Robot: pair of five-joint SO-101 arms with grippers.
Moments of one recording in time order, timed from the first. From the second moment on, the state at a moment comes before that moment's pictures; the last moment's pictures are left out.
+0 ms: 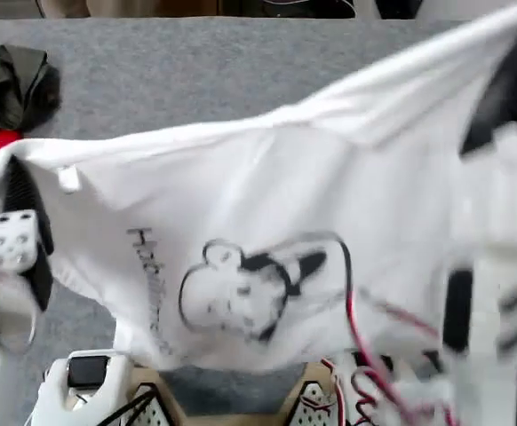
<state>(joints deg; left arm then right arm) -7.6 -45.3 -26.5 99.1 -16.0 4.7 -28.7 -51.7 78.9 -18.9</state>
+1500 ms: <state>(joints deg) -13.6 15.3 -2.9 23.3 -0.1 -5.6 49.4 -69.1 45.2 -19.0</state>
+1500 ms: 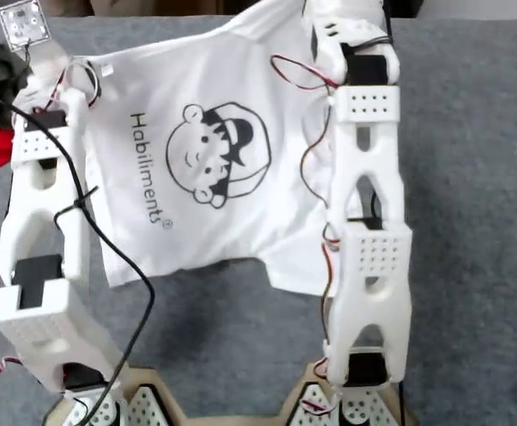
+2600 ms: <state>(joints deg) -6.9 15.6 -3.5 78.6 -7.0 -0.9 36.3 -67.4 101.5 -2.4</state>
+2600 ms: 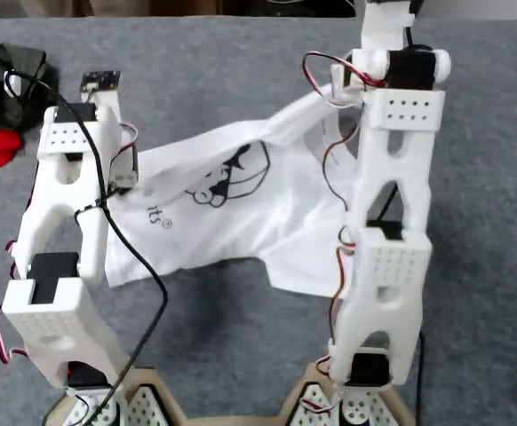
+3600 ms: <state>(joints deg) -6.9 -13.8 30.4 66.1 -11.3 0.2 -34.8 33.5 76.6 -1.3</state>
